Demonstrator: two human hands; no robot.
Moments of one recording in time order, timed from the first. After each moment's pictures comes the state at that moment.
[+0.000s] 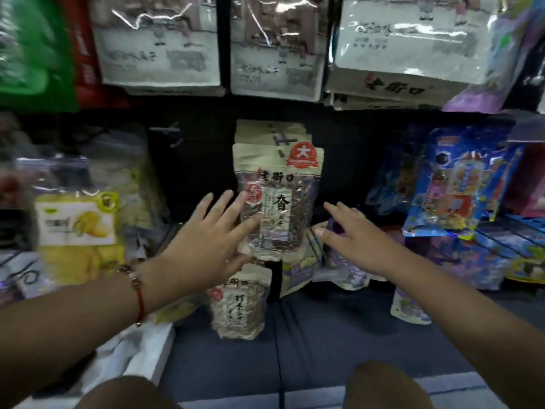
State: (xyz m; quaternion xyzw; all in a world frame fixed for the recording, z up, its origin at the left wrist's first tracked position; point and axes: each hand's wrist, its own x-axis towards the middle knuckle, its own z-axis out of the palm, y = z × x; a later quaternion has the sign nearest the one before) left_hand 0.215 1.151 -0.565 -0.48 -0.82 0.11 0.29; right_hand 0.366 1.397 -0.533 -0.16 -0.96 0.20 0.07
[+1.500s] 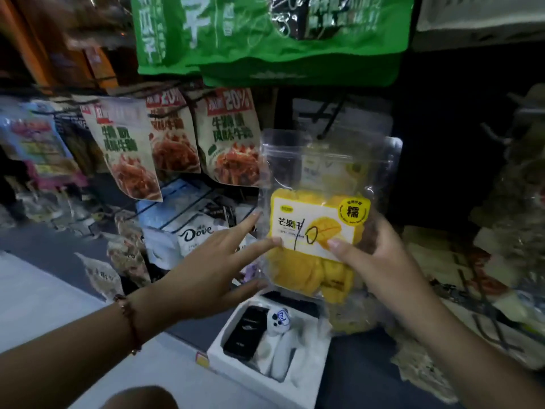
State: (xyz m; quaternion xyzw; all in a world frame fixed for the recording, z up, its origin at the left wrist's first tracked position) left_hand 0.097 0.855 -0.599 -0.38 -0.91 -0.04 0.14; right_hand 0.143 1.129 -0.590 -0.02 -0.80 0.59 0.12
